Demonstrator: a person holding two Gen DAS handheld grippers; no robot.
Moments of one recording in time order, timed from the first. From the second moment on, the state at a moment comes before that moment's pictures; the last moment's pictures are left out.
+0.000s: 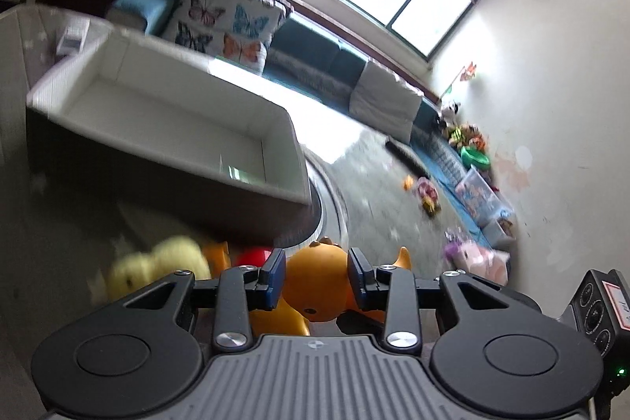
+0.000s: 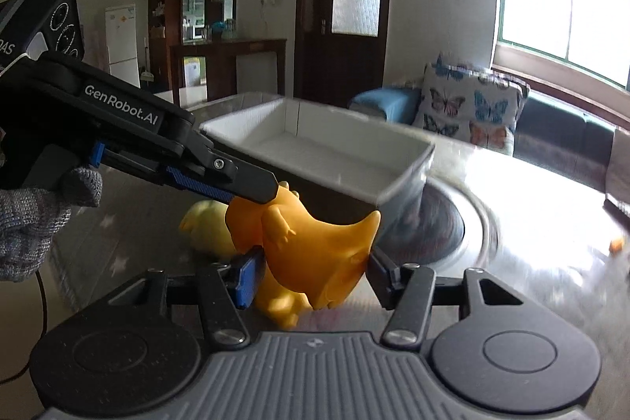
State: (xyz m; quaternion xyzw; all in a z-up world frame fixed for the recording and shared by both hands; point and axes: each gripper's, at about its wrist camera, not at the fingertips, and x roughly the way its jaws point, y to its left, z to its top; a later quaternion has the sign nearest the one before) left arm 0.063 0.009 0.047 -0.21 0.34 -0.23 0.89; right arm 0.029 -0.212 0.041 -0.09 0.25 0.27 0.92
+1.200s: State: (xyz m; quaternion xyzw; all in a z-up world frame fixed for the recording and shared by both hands) left arm 0.212 0.040 0.011 -0.24 0.39 -0.17 0.87; right arm 0.192 -0.162 0.029 -0.11 0.28 0.25 0.92
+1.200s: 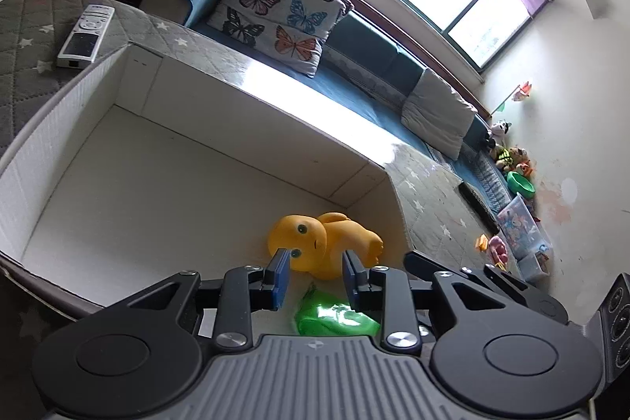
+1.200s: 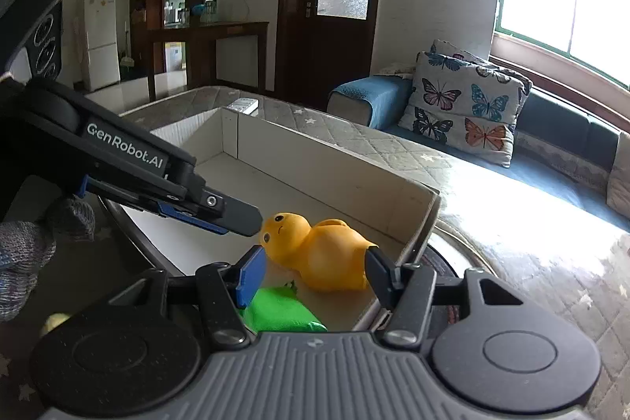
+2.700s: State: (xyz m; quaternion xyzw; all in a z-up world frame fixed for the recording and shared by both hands) left arm 0.080 0.009 0.021 -0.22 0.38 -0.19 0.88; right arm 0.059 -0.212 0.020 -0.05 0.30 0.27 0.91
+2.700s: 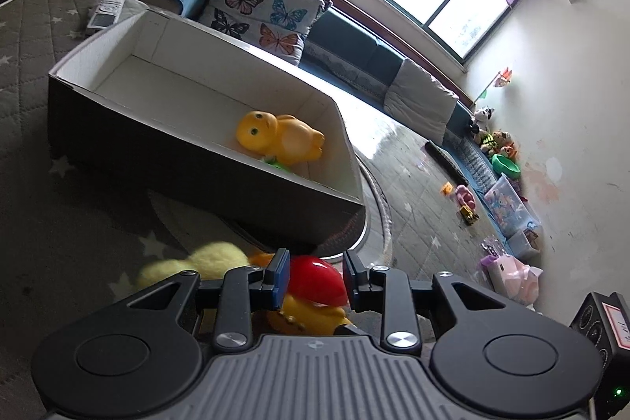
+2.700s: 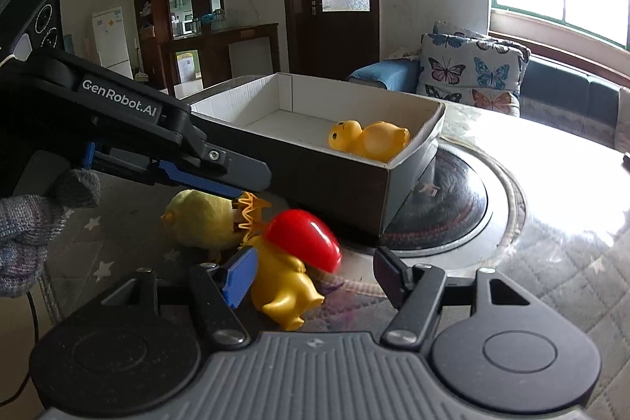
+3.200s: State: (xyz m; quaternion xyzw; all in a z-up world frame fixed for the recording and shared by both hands) left arm 0.107 -0.021 0.017 -0.19 0.41 -0.19 0.87; right arm 0.075 -0.218 0.018 0.01 0.32 0.27 0.91
